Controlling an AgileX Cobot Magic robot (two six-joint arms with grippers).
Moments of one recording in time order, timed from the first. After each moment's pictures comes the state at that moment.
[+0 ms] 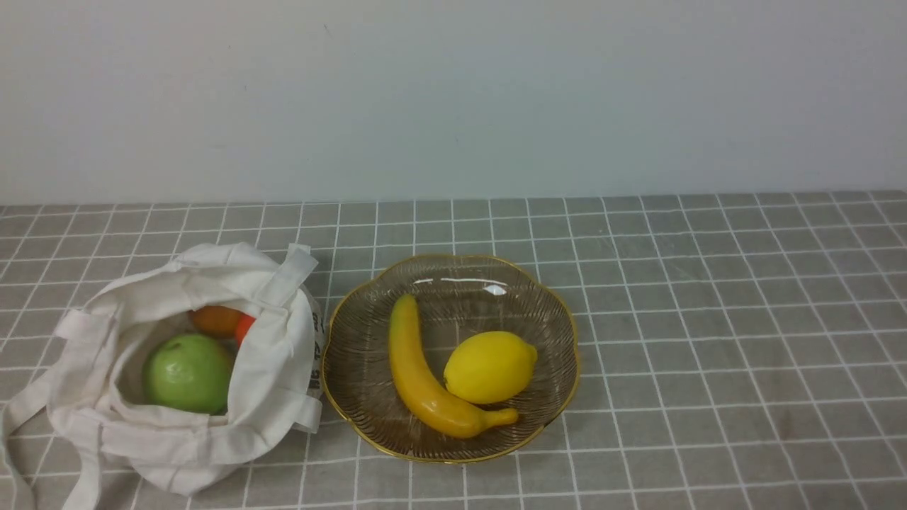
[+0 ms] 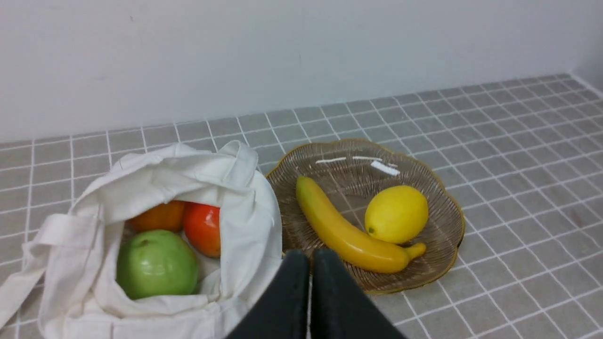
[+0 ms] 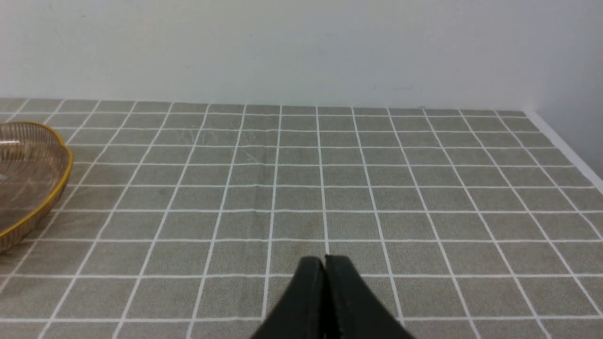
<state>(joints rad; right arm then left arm) 0.00 -0.02 0.03 -0.11 0.36 0.07 -0.16 0.14 -0.64 -0.25 0.86 0.09</state>
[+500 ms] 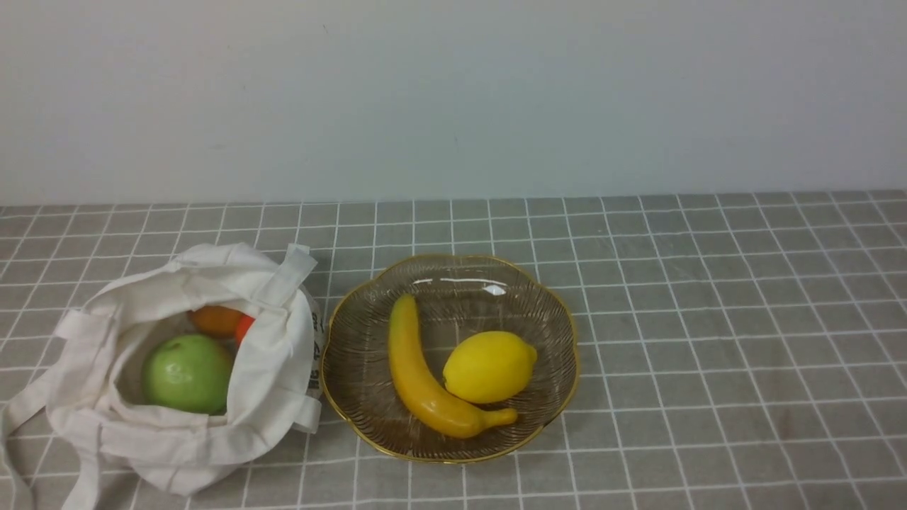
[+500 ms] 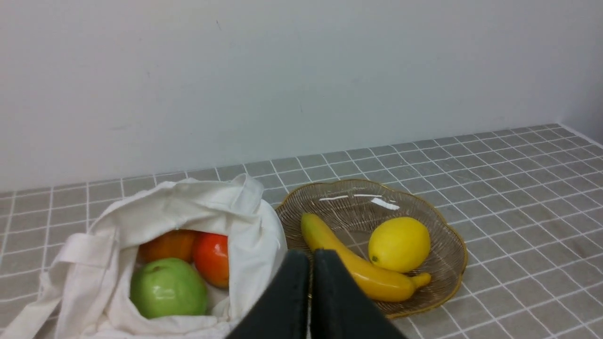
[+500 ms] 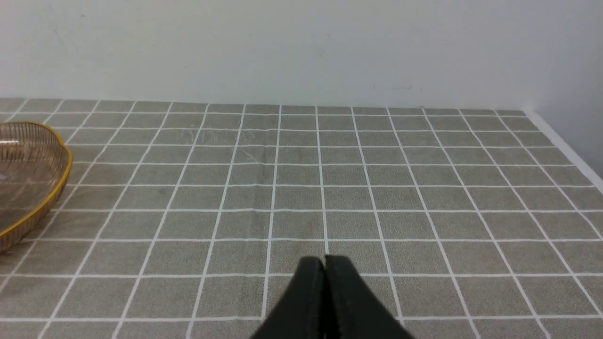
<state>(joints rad) 0.00 -0.02 0.03 -0.11 0.36 0.07 -0.16 -0.02 -0.58 -0.22 0.85 0.09</state>
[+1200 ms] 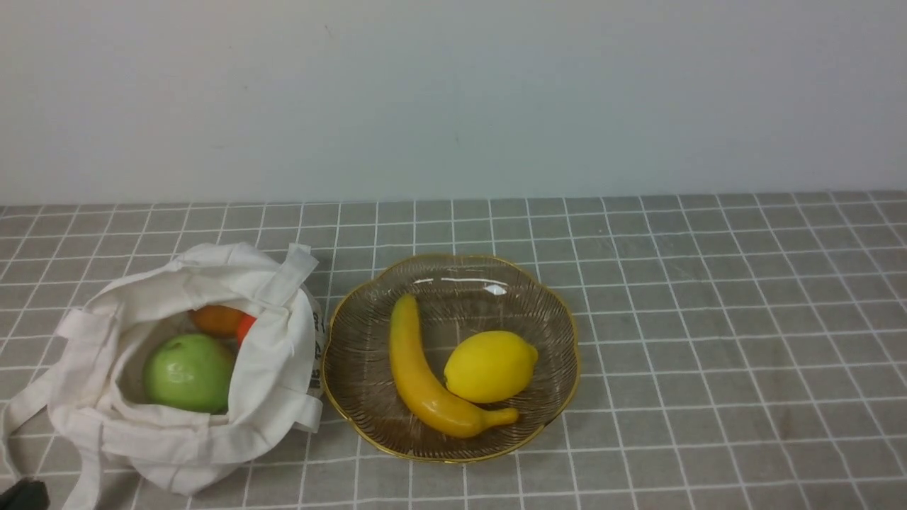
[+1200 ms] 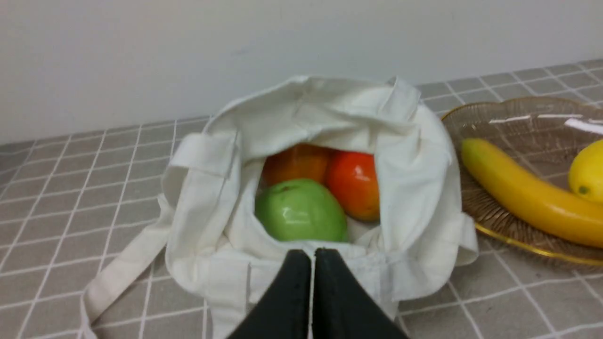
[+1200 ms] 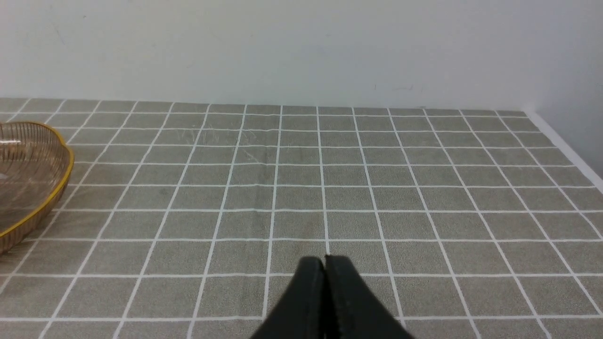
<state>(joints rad) 0.00 -0.02 0.03 -0.11 0.36 0.07 -0.10 -0.02 -0.03 0.03 0.38 0.04</state>
